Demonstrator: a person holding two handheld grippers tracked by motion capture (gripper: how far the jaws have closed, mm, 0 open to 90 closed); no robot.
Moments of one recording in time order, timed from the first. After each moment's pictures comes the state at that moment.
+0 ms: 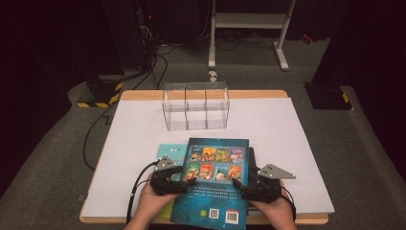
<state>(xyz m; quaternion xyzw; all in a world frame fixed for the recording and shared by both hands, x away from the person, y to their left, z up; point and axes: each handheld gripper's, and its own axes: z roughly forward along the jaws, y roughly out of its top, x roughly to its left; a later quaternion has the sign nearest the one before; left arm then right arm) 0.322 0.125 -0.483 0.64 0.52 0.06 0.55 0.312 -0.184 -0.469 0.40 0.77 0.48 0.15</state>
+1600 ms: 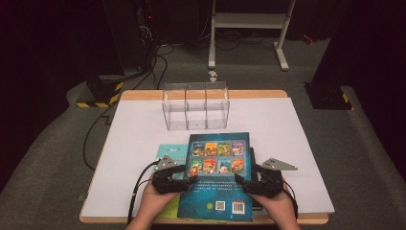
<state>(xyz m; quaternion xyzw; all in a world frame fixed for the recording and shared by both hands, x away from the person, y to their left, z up) 0.325 0.125 -0.485 0.63 0.52 0.06 0.57 0.327 -0.189 -0.463 0.44 0.76 0.46 0.11</state>
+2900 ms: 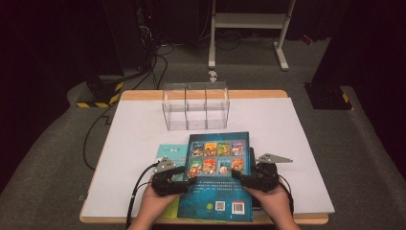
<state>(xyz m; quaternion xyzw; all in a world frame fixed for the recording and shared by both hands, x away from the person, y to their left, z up) 0.319 0.125 -0.486 0.62 0.53 0.06 0.58 0.342 -0.181 -0.462 0.44 0.77 0.46 0.06</state>
